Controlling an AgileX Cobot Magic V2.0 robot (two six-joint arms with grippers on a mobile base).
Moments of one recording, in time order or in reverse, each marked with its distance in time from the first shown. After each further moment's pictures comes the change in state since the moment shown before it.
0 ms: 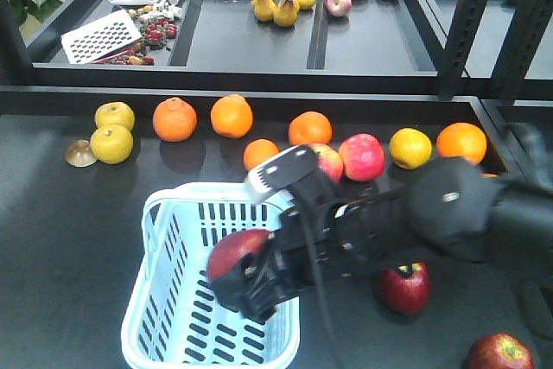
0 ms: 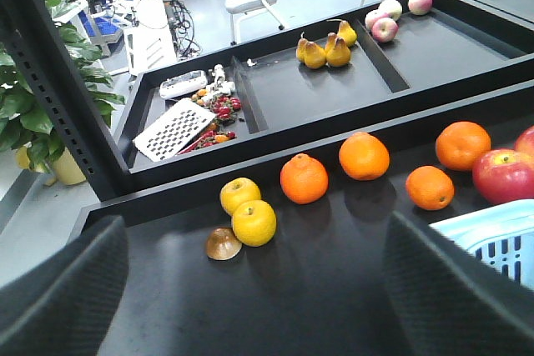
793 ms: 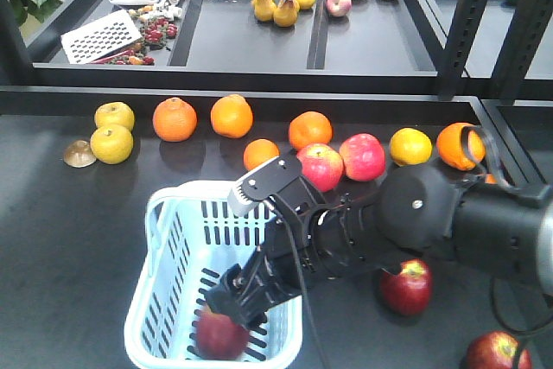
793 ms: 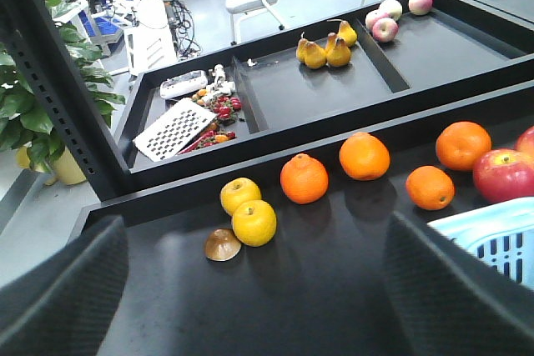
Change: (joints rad) left arm 0.000 0.000 0.000 0.000 0.000 0.000; right arm 0.012 0.040 -0.025 -0.101 0.005 0.072
